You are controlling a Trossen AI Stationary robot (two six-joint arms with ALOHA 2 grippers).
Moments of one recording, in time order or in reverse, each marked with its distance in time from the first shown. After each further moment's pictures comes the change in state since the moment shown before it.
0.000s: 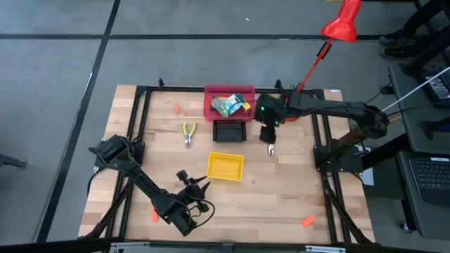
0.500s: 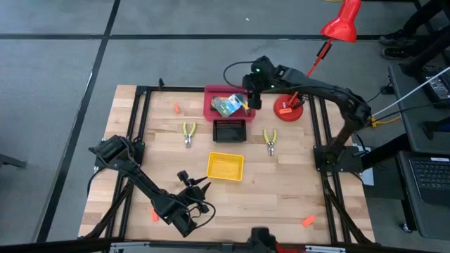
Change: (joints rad) left arm -0.004 0.000 0.000 0.028 -0.013 0.085; right arm -0.290 0.208 0.244 0.360 -0.043 -0.540
